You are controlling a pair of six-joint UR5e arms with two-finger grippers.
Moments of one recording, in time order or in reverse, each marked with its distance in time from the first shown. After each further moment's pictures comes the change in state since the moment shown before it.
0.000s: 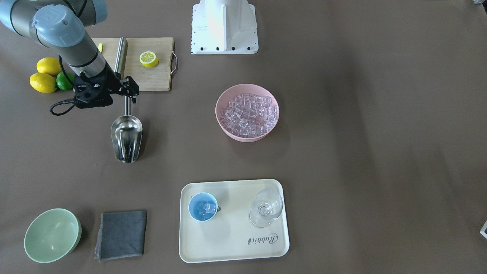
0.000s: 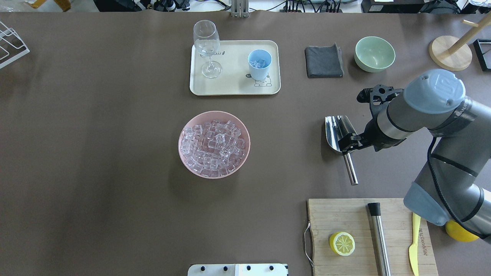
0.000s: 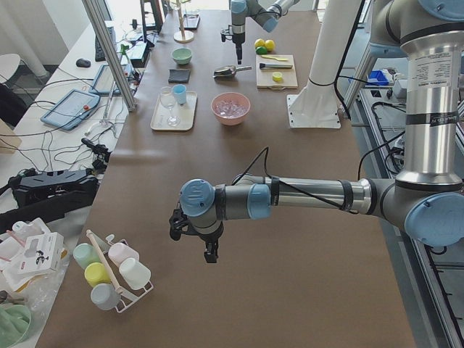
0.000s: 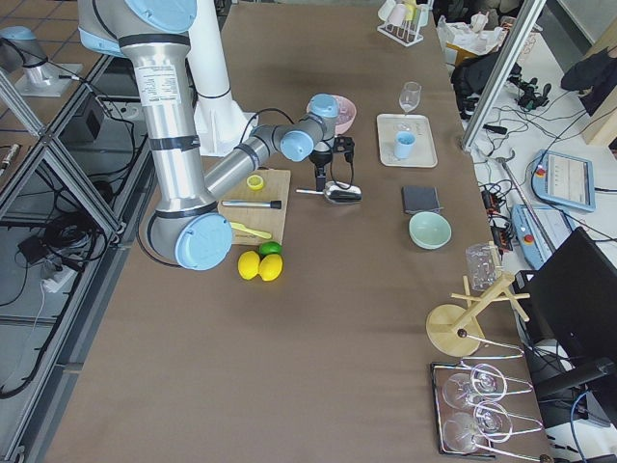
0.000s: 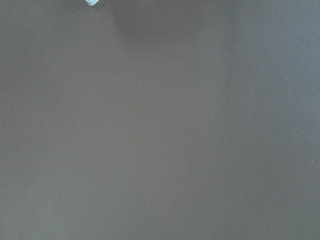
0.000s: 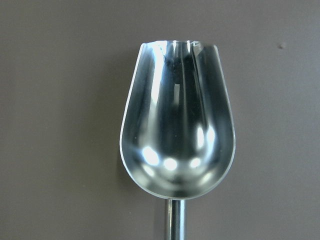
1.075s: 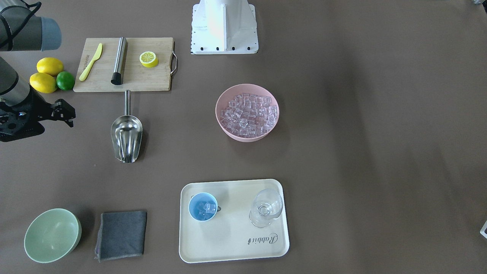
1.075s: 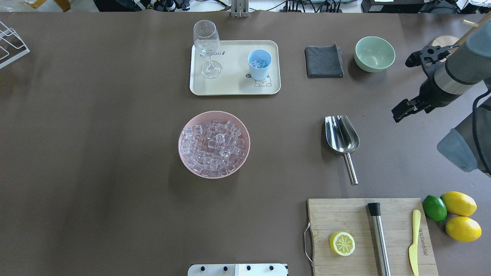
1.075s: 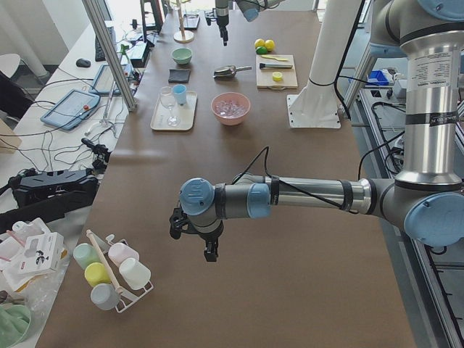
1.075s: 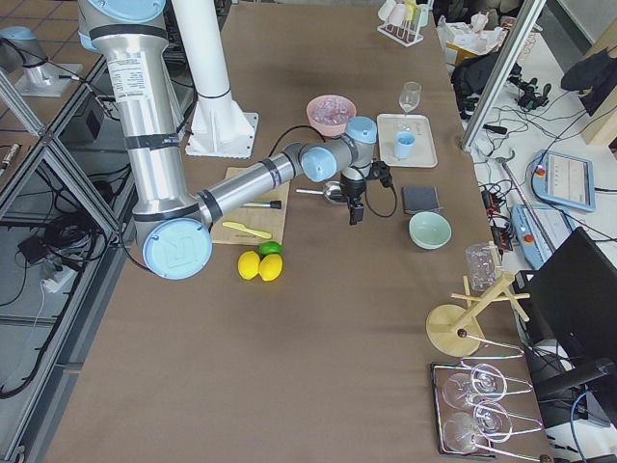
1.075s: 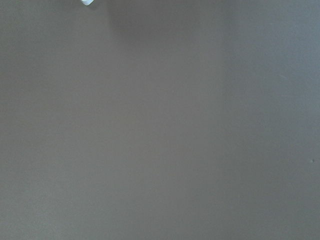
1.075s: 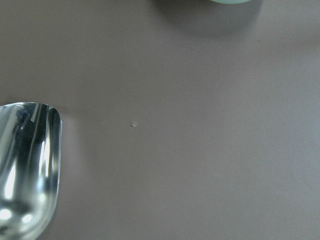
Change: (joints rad) left arm 0.006 0.000 -0.003 0.000 -0.001 0.000; right arm 0.285 -0.016 -0.123 -0.079 0.084 -0.496
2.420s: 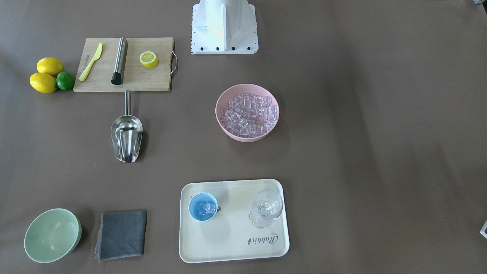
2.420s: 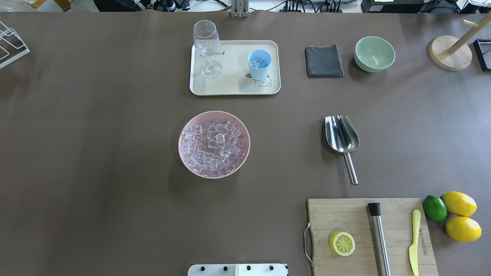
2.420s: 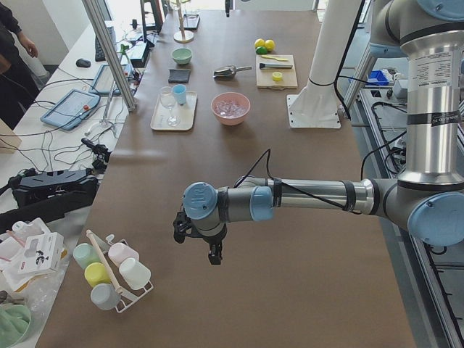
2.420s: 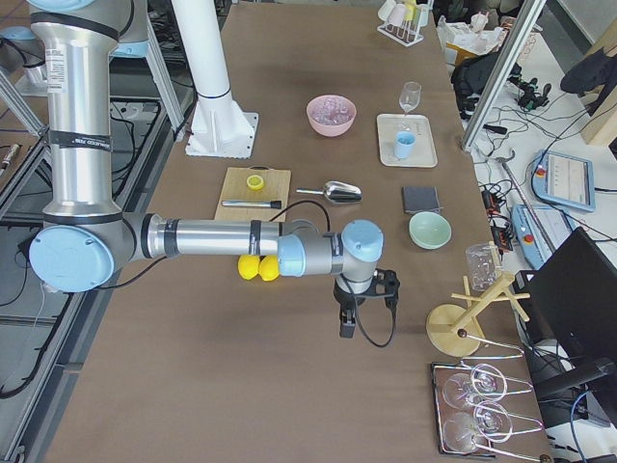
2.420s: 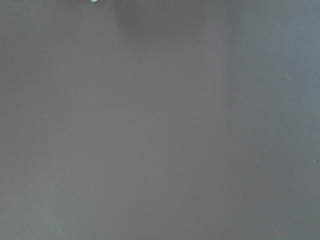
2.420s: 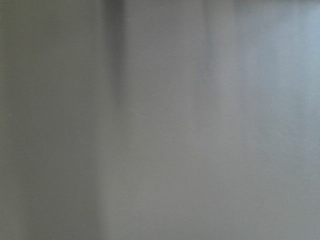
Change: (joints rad) left arm 0.006 0.020 0.004 -0.001 0.000 -0.010; right arm 0.451 -0.201 -0.245 0.077 0.075 -0.284
